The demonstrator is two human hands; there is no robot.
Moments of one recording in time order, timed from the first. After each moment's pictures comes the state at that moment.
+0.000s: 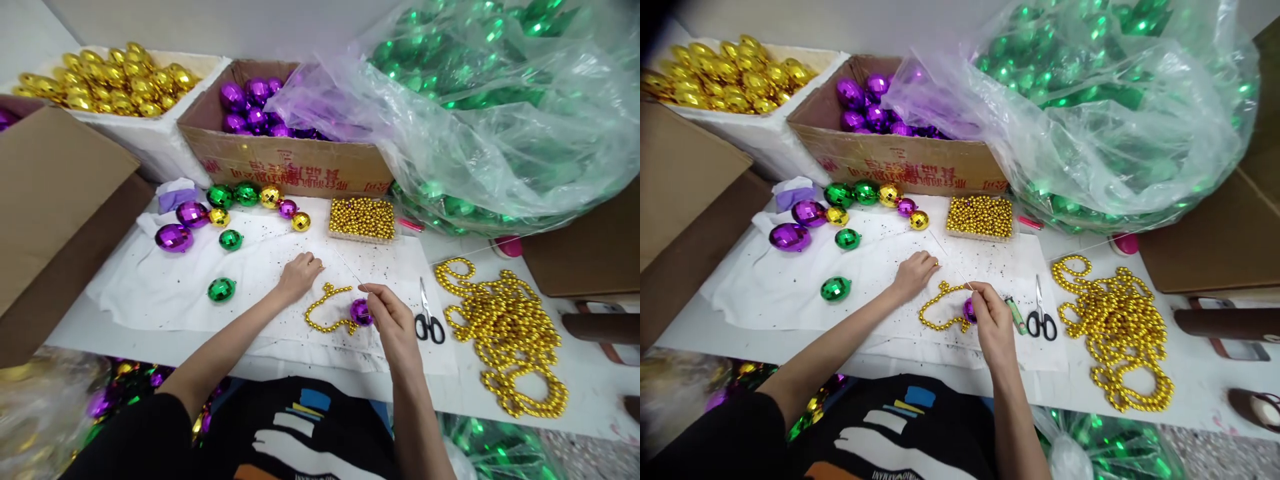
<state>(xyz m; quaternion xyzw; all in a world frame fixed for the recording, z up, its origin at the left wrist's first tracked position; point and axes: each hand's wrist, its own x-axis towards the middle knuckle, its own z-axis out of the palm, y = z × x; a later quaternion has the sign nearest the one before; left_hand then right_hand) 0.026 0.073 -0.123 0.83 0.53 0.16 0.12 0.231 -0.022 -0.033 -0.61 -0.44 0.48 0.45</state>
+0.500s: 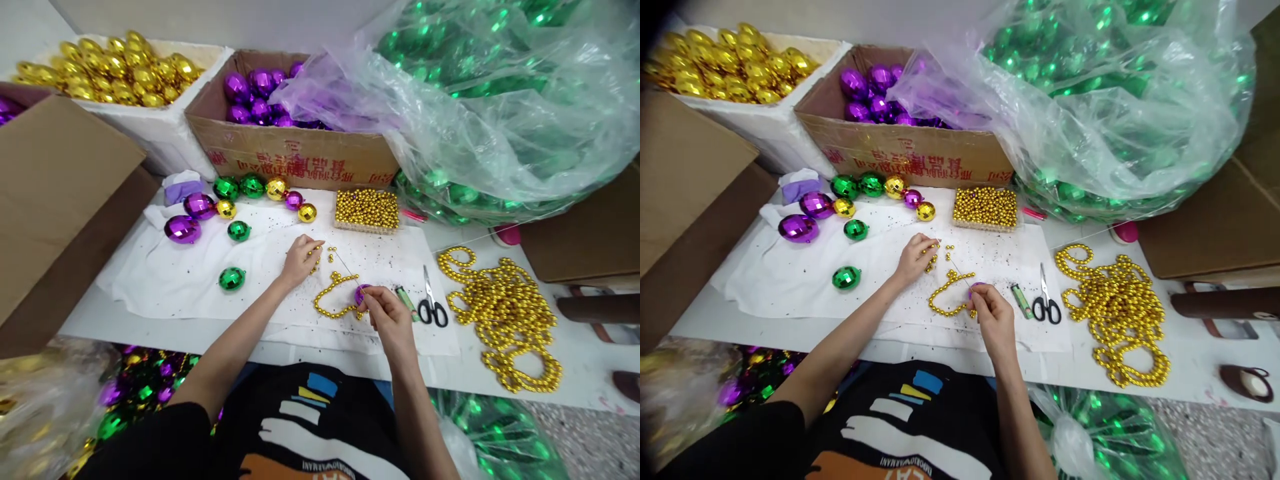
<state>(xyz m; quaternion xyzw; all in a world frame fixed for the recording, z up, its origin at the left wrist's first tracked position) 0.012 0.075 -0.115 0.68 0.53 0.39 0.32 0.215 -0.047 -0.049 -0.63 -0.39 0.50 0.45</state>
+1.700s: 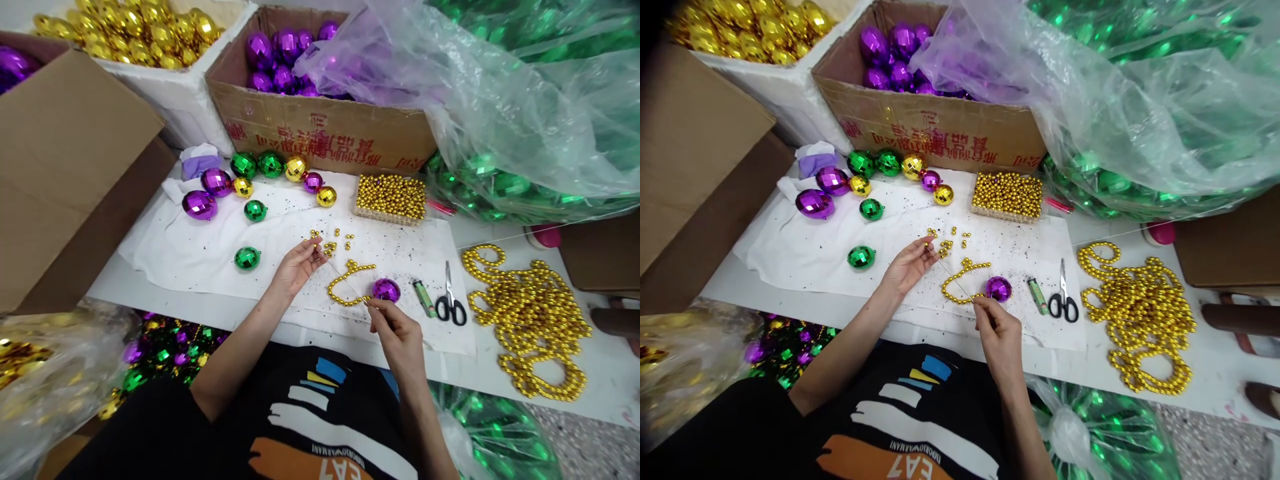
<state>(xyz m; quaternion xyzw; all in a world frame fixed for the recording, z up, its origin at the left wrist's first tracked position) -0.008 0.019 -0.102 0.17 0.38 0.54 0.73 0.202 -0.084 -0.053 -0.65 -0.47 0.45 0.39</state>
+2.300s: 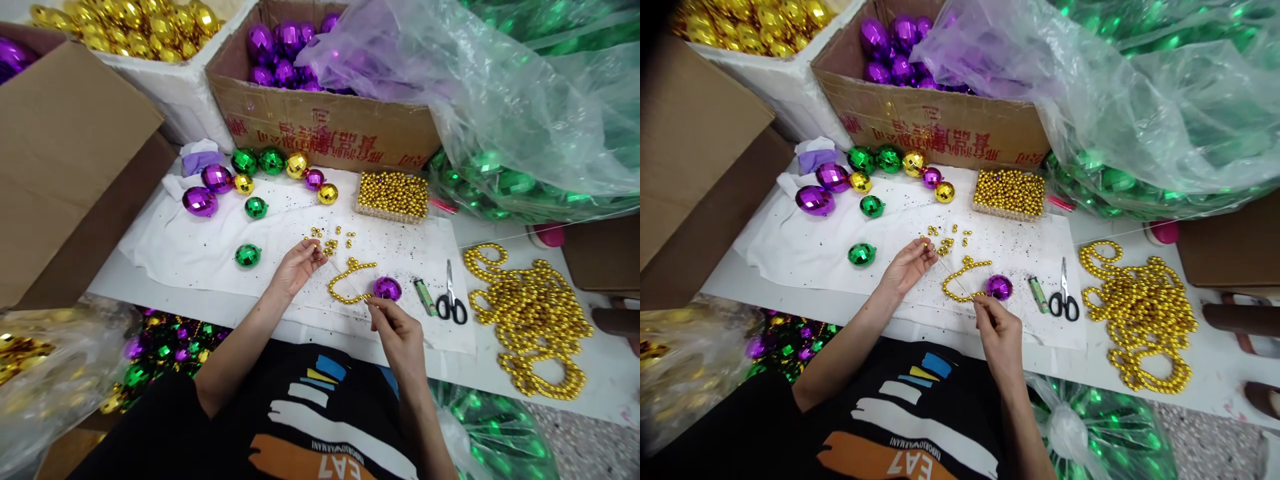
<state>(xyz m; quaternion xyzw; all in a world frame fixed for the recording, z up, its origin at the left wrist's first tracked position) -0.008 0.014 -0.099 0.13 0.37 0.55 0.74 0.202 -0.085 -0.054 -0.65 -0.48 0.45 0.39</state>
